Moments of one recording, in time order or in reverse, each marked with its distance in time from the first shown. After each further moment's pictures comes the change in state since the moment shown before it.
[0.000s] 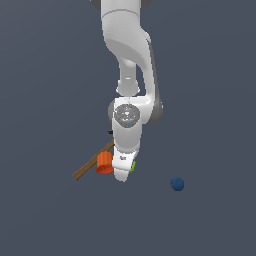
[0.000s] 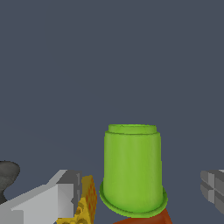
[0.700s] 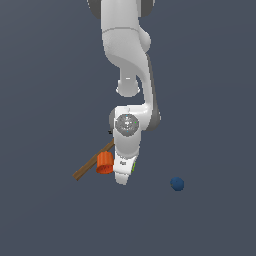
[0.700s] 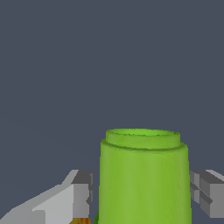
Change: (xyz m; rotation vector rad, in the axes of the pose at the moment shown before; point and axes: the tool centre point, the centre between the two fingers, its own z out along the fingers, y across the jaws) arm 0.000 0.000 0.038 0.000 0.000 -0.003
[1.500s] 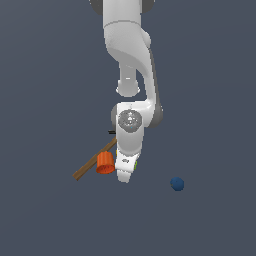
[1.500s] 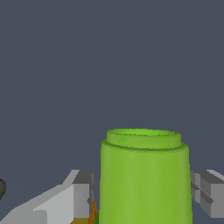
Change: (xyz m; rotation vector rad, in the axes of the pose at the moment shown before) arm 0.007 -0.005 -0.014 0.002 -0.001 0.001
